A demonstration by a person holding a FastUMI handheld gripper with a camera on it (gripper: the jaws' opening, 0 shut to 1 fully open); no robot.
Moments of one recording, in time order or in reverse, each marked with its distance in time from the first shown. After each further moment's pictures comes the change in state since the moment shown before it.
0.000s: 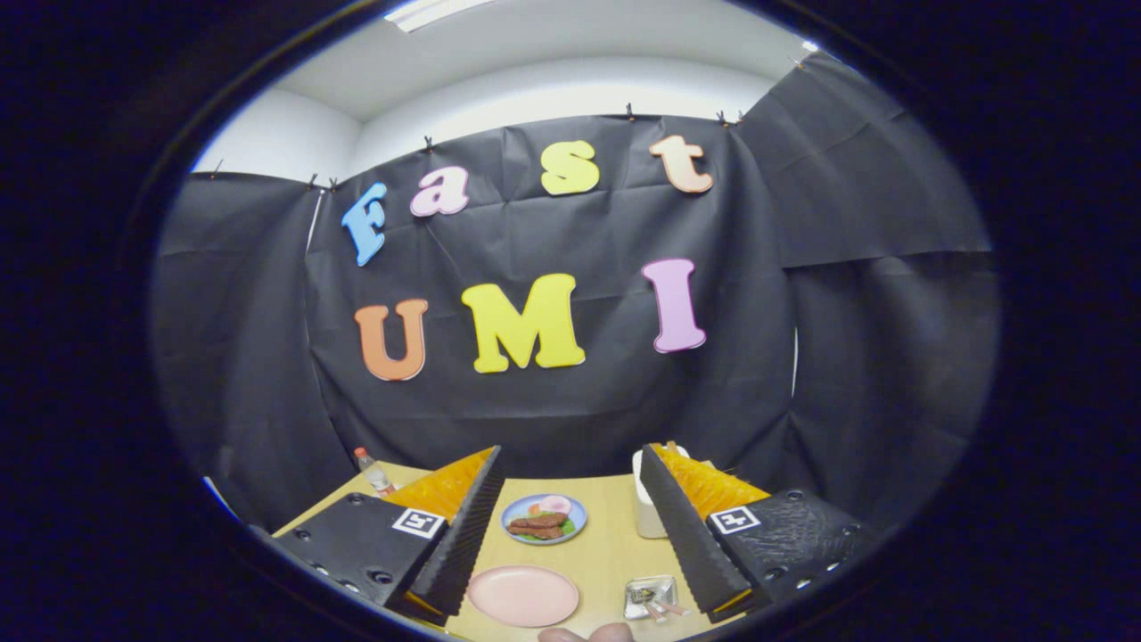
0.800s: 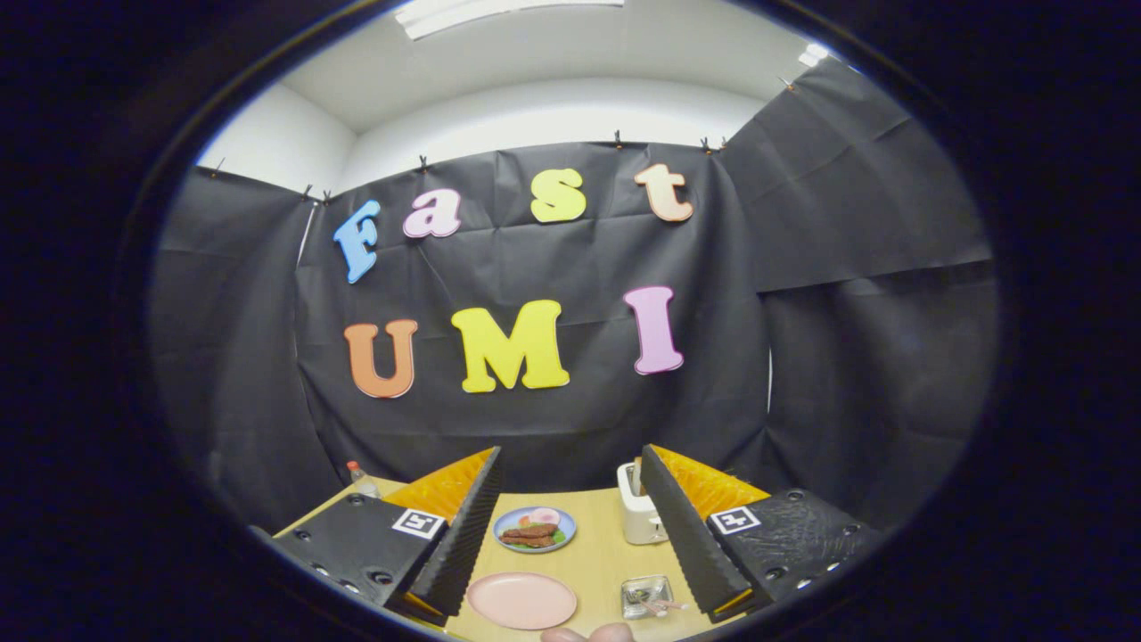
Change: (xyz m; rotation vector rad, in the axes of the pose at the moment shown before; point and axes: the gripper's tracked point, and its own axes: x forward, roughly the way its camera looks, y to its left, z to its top) arm -0.039 0.012 0.005 -0.019 -0.077 -0.064
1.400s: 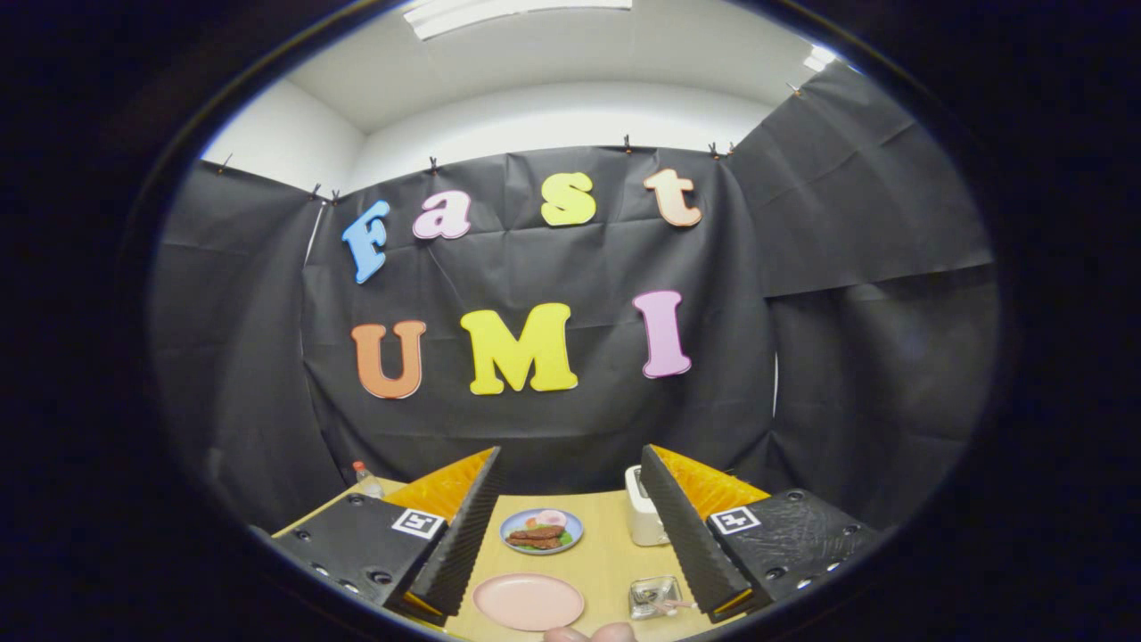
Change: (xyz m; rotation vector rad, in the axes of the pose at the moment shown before) arm -0.002 0.013 -0.003 -0.009 -0.007 0.012
